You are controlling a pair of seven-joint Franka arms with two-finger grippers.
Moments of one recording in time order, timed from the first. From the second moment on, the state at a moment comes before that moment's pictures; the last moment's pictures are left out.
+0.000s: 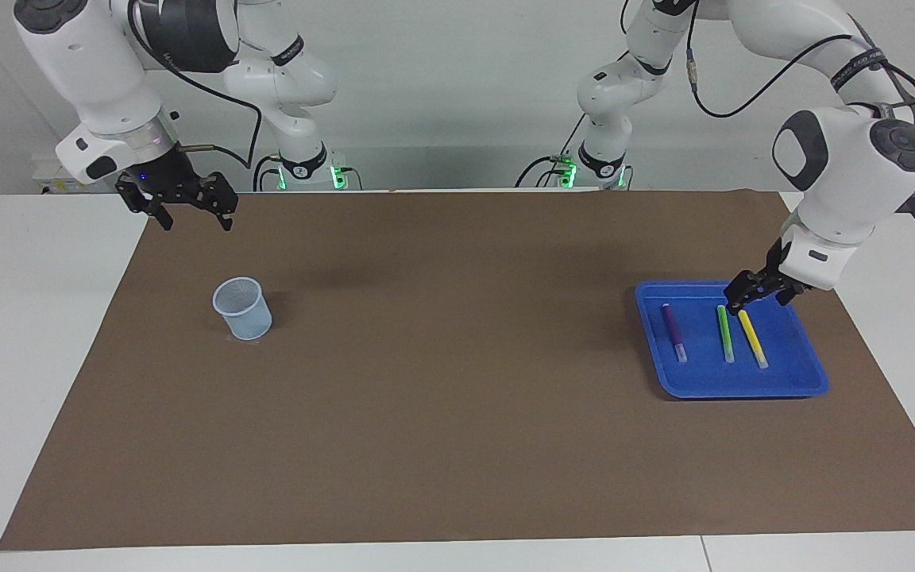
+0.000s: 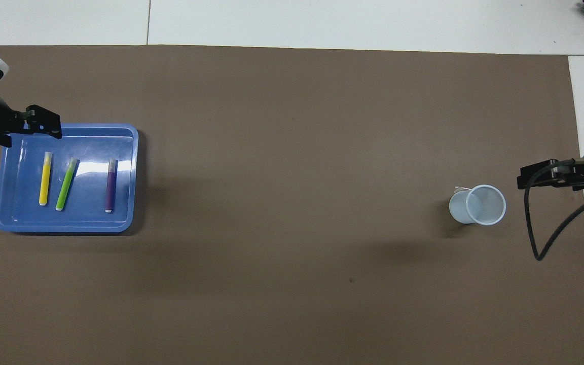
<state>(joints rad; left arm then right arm) 0.42 0.23 -0.47 -1.52 0.12 1.72 -0.19 0.00 -0.07 -0.04 -1.74 0.00 1.63 0.01</state>
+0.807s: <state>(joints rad) -0.06 0.11 0.07 -1.48 0.06 1.55 -0.20 0.00 -0.07 -0.04 -1.74 0.00 1.63 0.01</state>
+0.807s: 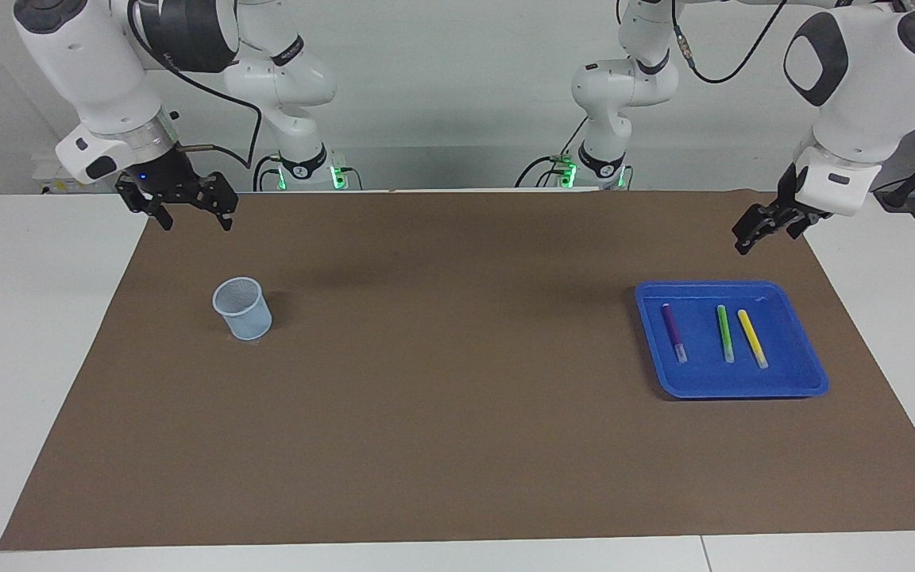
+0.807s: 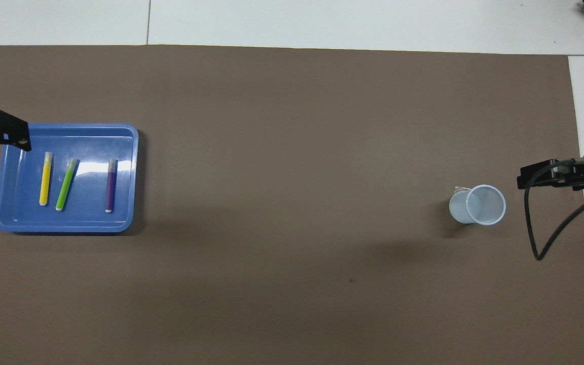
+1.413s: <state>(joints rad) -0.08 0.08 0.06 -1.48 0.04 1.54 -0.12 0.00 -0.07 -0.04 -1.74 0.00 1.63 0.01</state>
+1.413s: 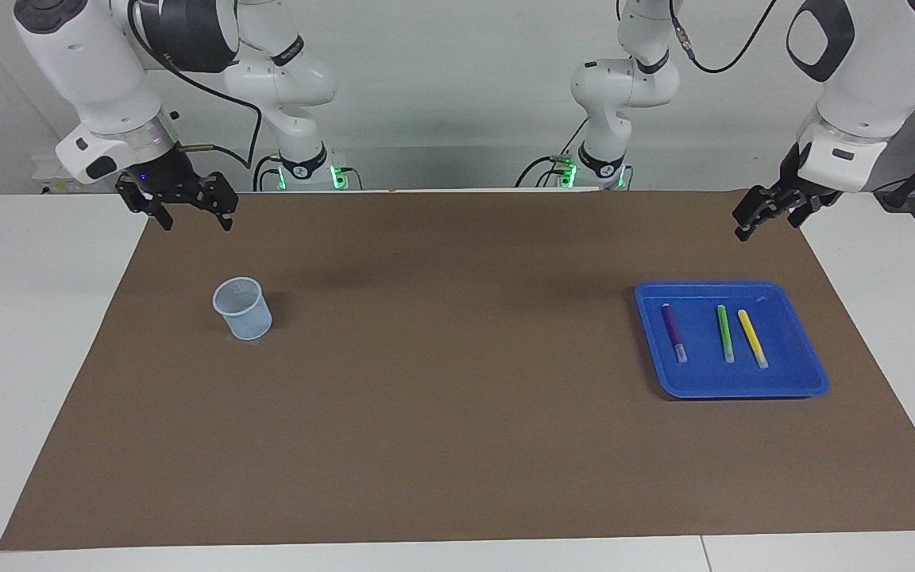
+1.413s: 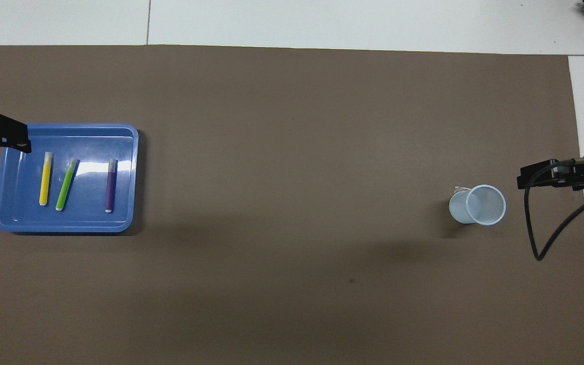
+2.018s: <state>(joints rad) -0.08 0.07 0.02 -1.48 0.01 1.54 -0.08 0.00 -0.07 -0.04 -1.74 0.00 1.63 0.01</state>
